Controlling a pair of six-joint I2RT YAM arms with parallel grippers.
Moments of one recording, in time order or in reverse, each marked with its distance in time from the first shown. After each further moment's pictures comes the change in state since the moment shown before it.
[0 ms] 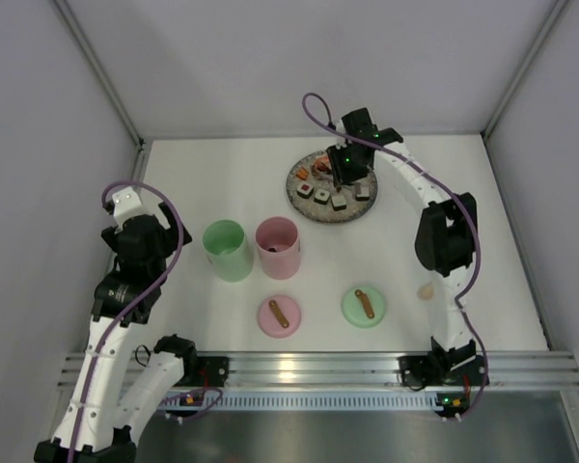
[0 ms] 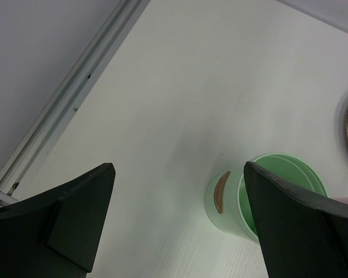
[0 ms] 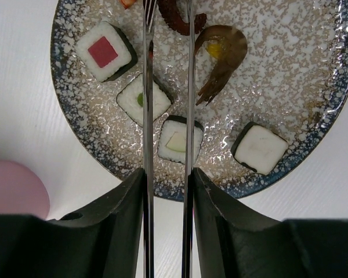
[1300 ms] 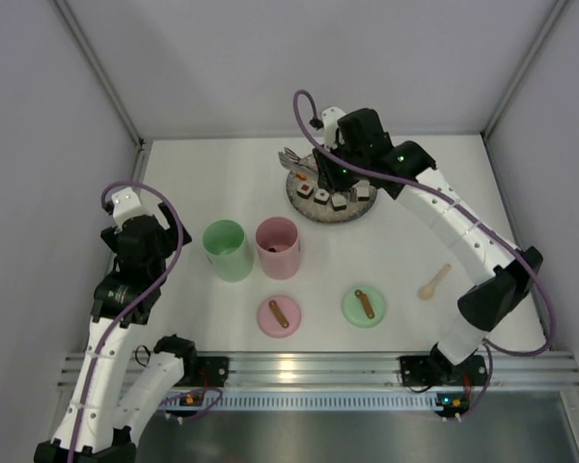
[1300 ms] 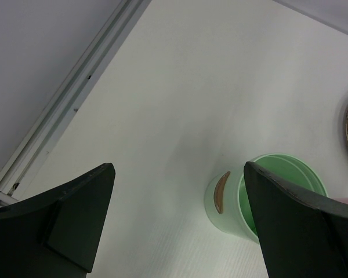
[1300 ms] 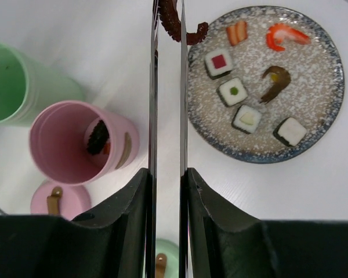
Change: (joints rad) left arm 0.000 -0.003 0.000 0.000 0.000 0.000; right arm 0.214 -0.448 -0.134 -0.032 0.073 -0.007
